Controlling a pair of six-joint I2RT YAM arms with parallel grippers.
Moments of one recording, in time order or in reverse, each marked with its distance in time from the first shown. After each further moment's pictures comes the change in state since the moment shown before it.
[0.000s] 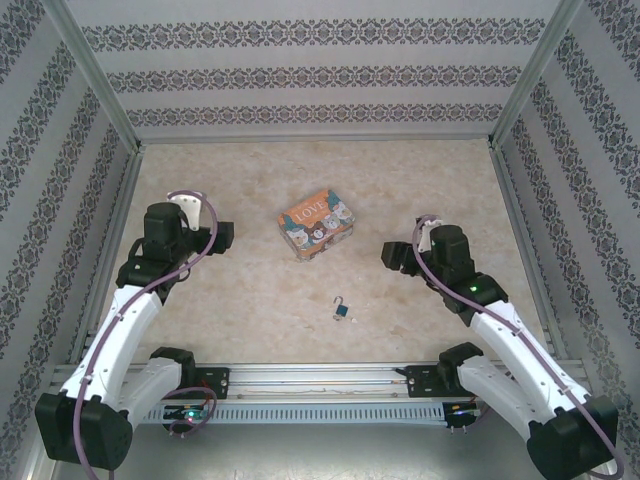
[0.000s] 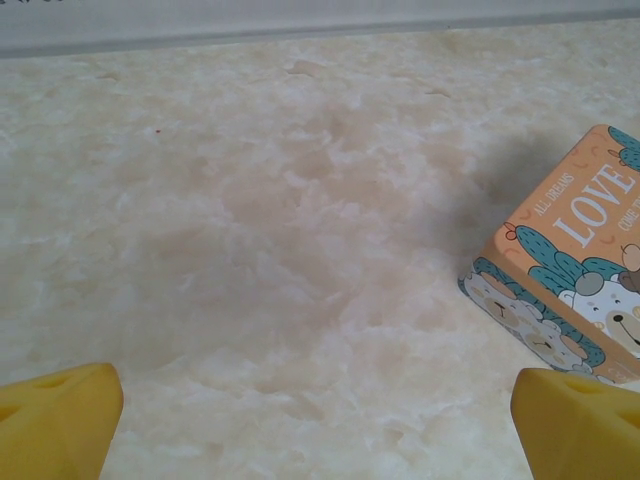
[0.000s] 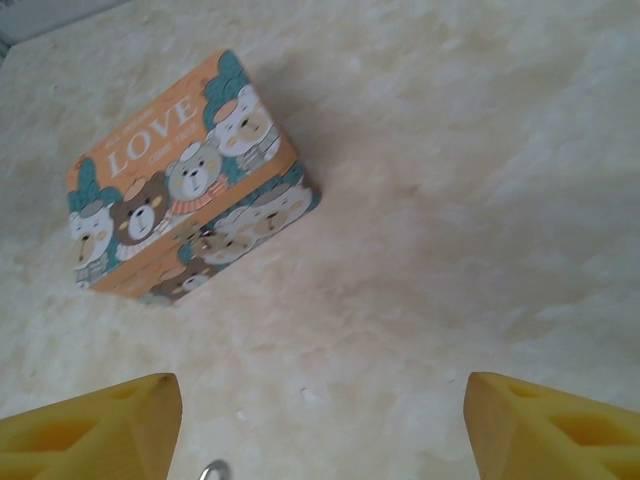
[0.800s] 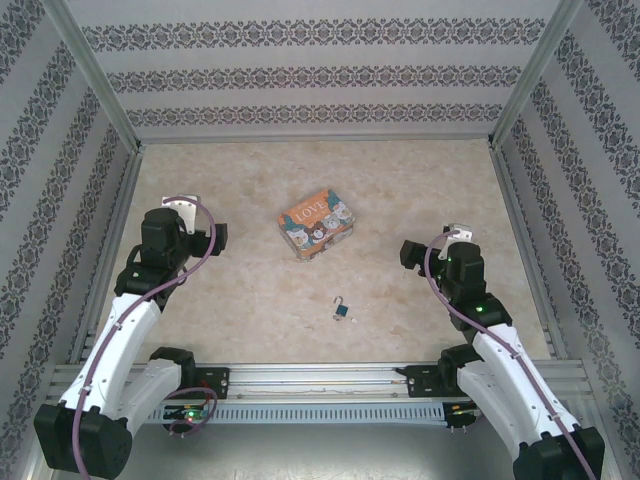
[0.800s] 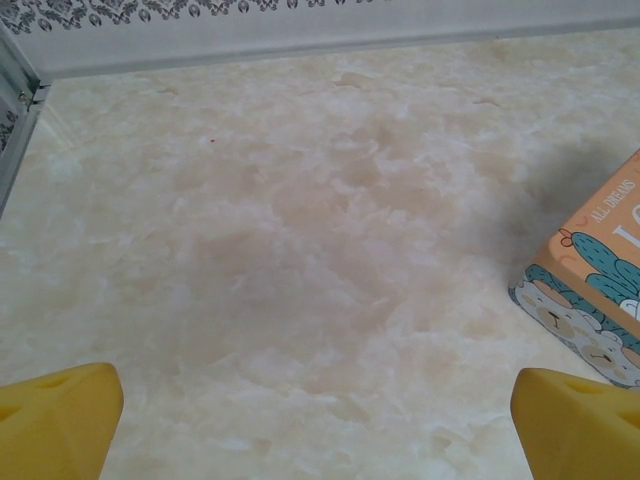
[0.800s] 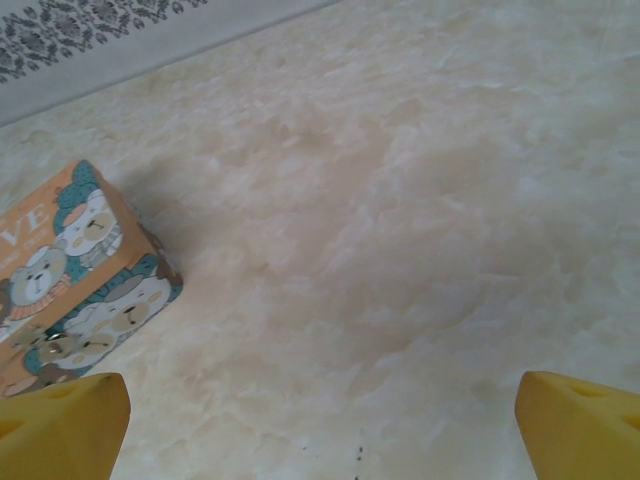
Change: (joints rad) left arm 0.000 -0.052 -0.034 0.014 -0.096 0.026; right arm -0.134 -0.146 -0.189 0.163 0.163 -0.035
